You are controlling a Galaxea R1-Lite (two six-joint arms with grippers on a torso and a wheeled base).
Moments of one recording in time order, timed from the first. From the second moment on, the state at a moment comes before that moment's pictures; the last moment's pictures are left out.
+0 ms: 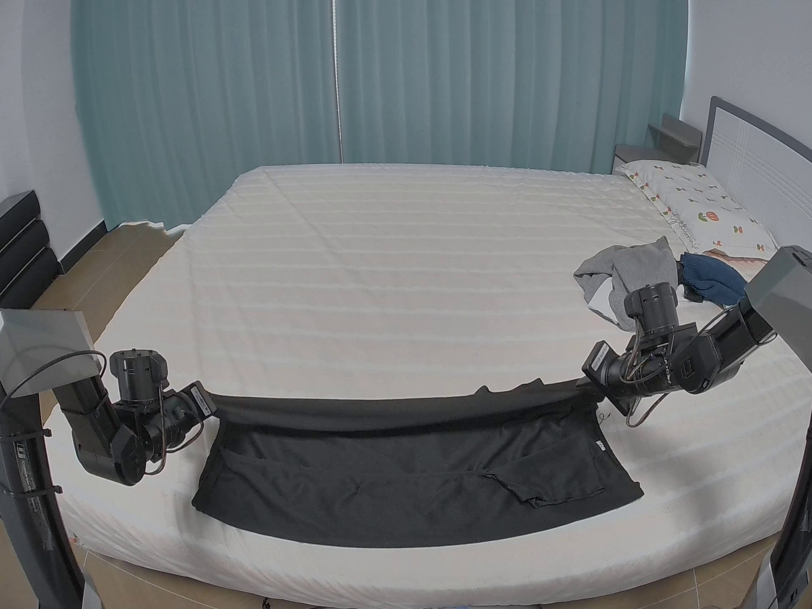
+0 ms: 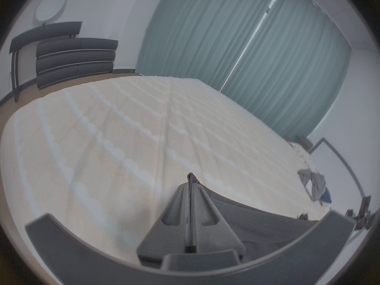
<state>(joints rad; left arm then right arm) 0.04 2.23 -0.53 -1.15 -0.01 -0.48 0.19 2.14 -1.00 -0.33 0.10 0.85</state>
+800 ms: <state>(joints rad) 0.02 2.24 -0.33 -1.25 -0.01 -0.34 0.23 2.14 -0.91 -0.33 0.09 0.81</state>
